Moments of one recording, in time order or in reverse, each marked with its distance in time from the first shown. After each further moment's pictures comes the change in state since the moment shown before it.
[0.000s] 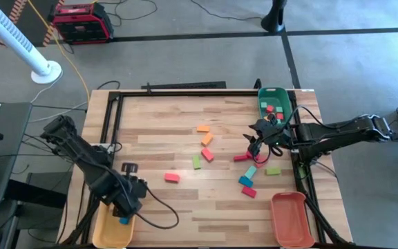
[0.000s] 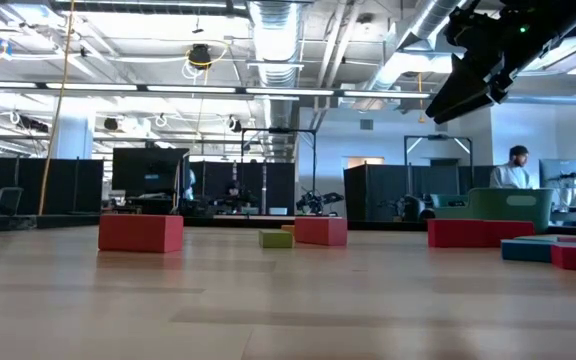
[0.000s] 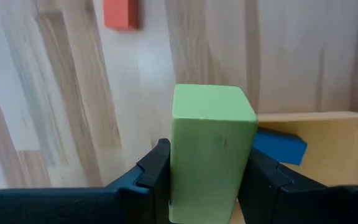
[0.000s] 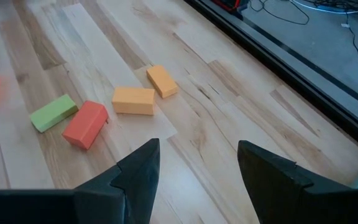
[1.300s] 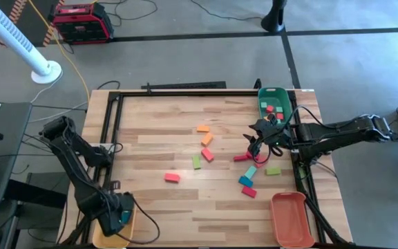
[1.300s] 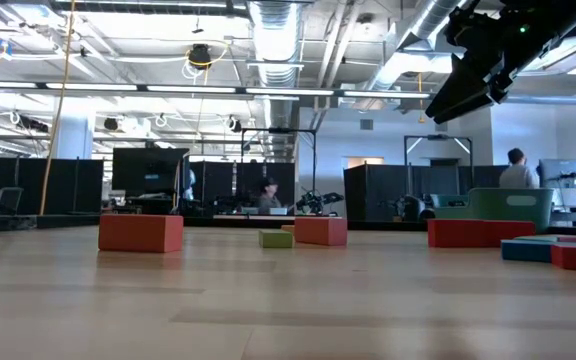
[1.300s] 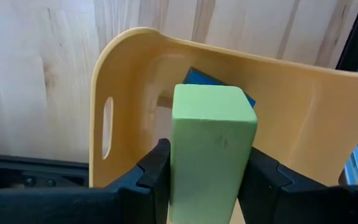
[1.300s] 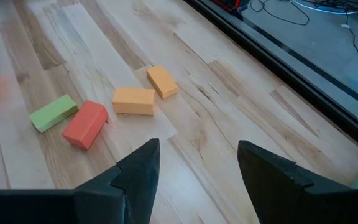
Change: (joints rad) left arm -0.250 0.000 -0.222 0.233 0.171 -0.501; right arm 0.000 0.000 0.000 0.001 0.000 -0.002
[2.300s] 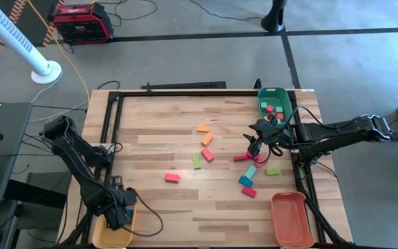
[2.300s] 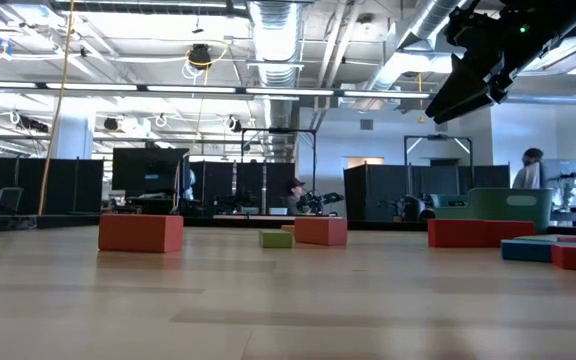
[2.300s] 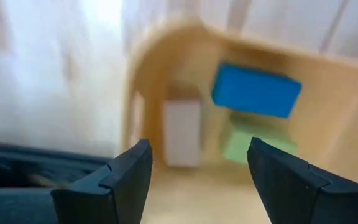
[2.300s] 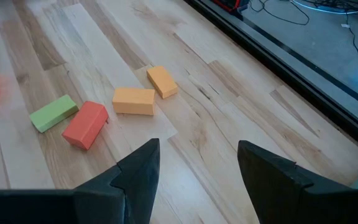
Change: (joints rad) left arm 0.054 -0.005 -0.047 -0.039 0.030 0.045; right arm 0.000 0.000 0.000 0.000 0.000 0.001
